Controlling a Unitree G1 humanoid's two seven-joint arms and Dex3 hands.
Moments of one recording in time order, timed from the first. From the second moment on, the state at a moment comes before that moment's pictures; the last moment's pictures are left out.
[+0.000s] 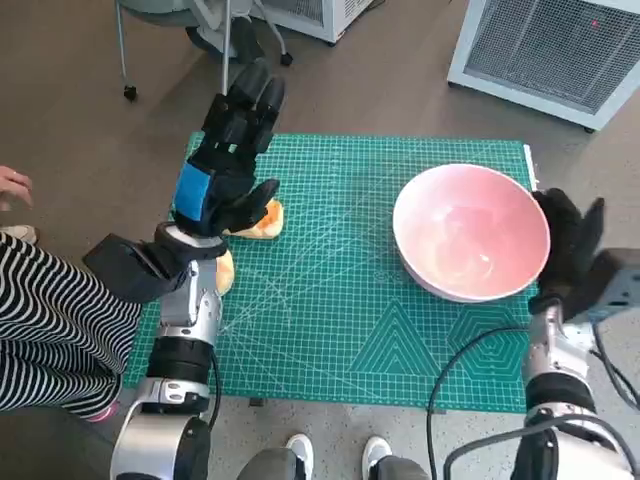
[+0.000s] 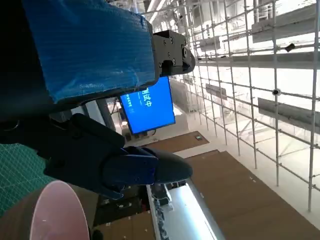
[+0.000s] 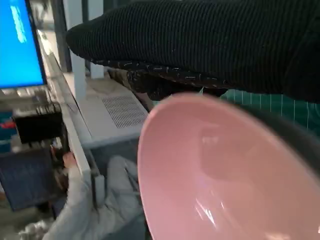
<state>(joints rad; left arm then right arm) -0.68 0.12 0.18 0.63 -0.32 -0.61 -0.53 -0.73 -0.28 -0.37 1.27 0.22 -0.46 0.16</state>
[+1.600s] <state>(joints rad) -0.67 0.12 0.18 0.62 -0.32 -0.61 -0.53 -0.81 -0.12 -0.27 1.25 0.15 -0.46 0.21</state>
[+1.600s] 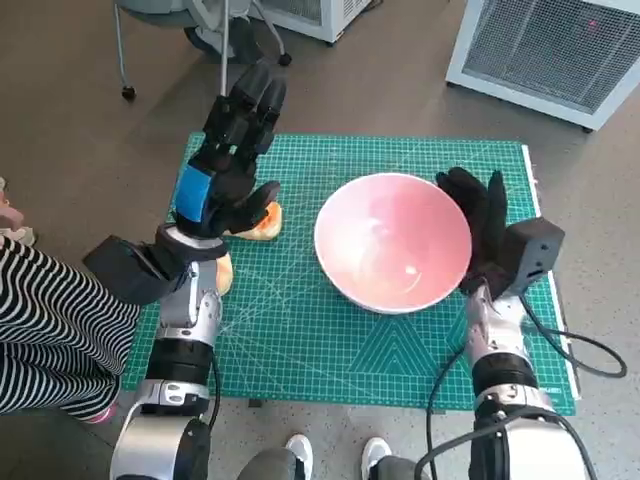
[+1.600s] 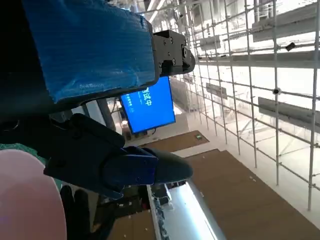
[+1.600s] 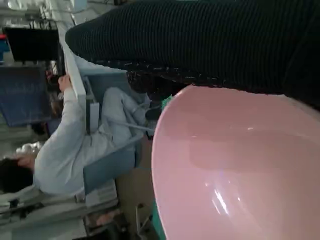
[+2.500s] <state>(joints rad) -0.67 0.11 0.17 0.62 -0.32 -0.61 -0.52 -0.85 -0.10 -0.27 1.23 0.16 -0.47 0.26</state>
